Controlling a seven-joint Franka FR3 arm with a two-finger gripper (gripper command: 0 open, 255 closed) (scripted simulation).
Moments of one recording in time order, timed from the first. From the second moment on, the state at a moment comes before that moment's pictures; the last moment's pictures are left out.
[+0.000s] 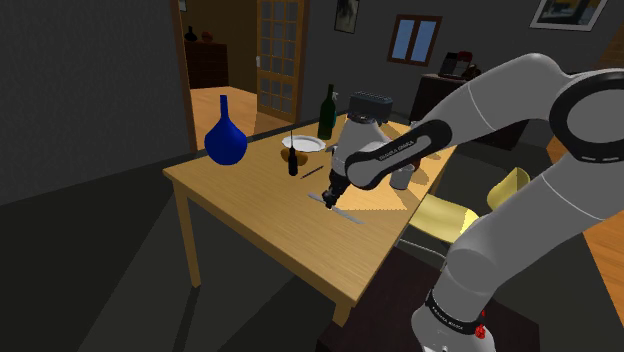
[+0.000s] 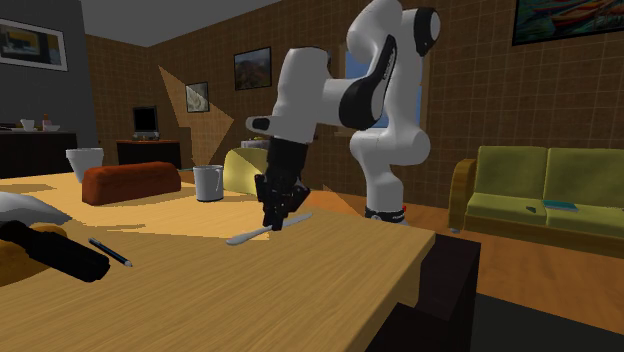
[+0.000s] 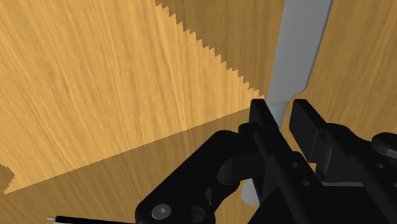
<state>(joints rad) -0.18 -0.33 0.10 -2.69 -0.11 2.57 0.03</state>
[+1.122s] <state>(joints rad) -0.16 -0.46 0.08 -2.56 -0.07 2.32 -0.03</state>
